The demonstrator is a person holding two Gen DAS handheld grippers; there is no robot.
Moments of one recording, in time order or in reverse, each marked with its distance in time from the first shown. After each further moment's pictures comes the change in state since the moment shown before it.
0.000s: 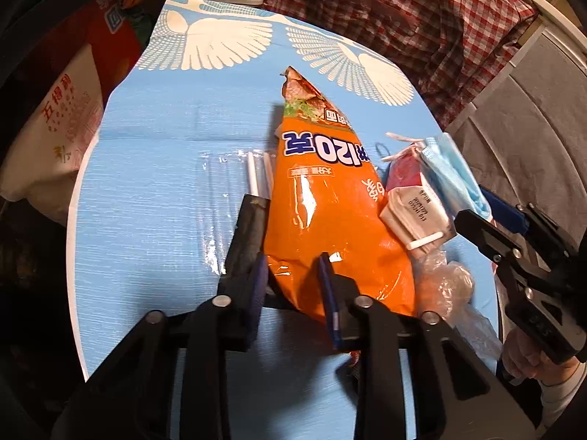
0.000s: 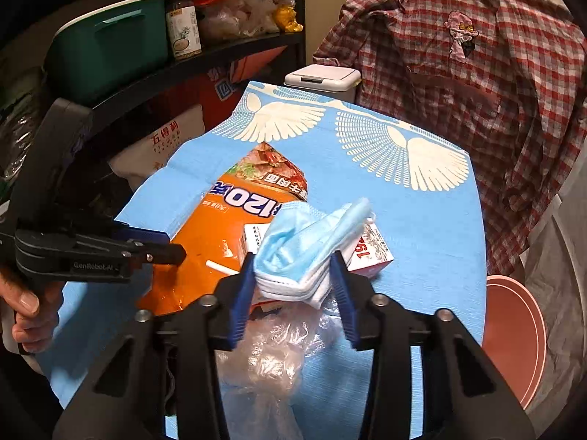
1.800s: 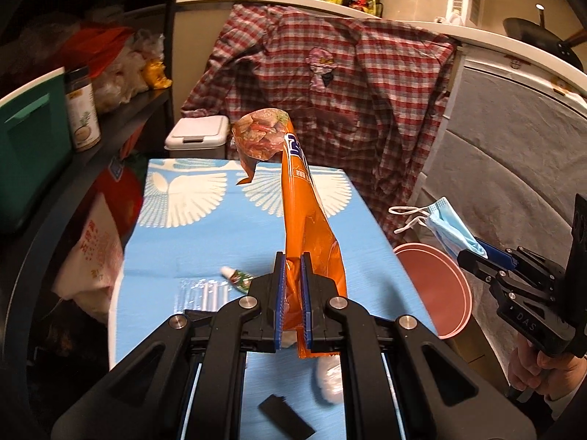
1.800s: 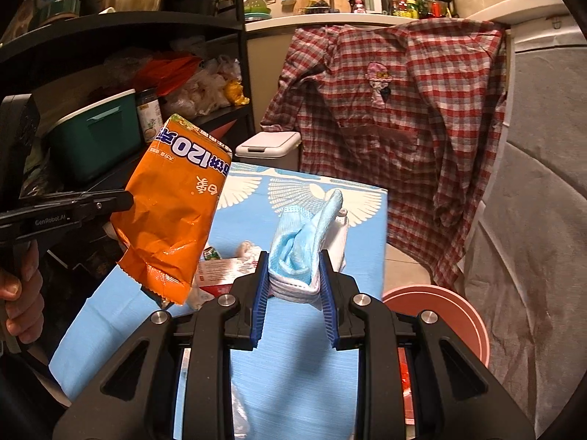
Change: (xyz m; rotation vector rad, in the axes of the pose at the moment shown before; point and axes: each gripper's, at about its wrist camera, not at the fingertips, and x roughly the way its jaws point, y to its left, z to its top) left arm -0.113 -0.119 0.008 0.184 -0.427 0.077; right arm -0.132 -0.077 -0.021 0.135 -0.235 -0.110
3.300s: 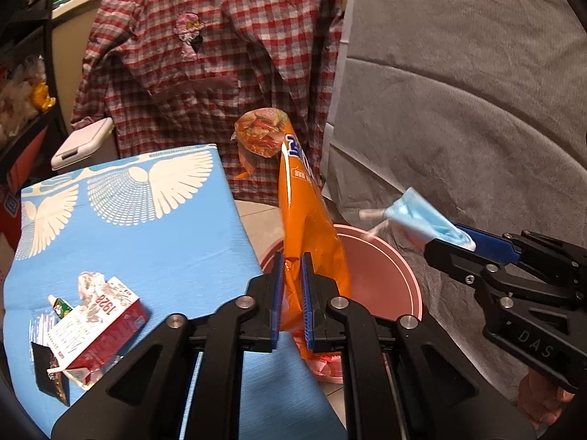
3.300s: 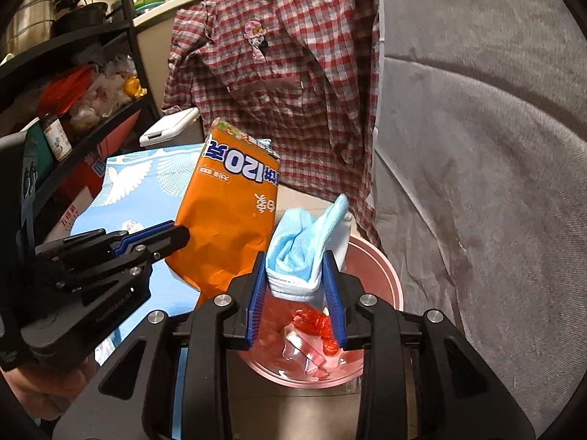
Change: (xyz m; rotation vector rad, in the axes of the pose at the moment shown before) left arm 0.127 -0.208 -0.021 0.192 0.093 -0.148; right arm -0.005 -0.149 -0.040 0.221 0.153 -0.209
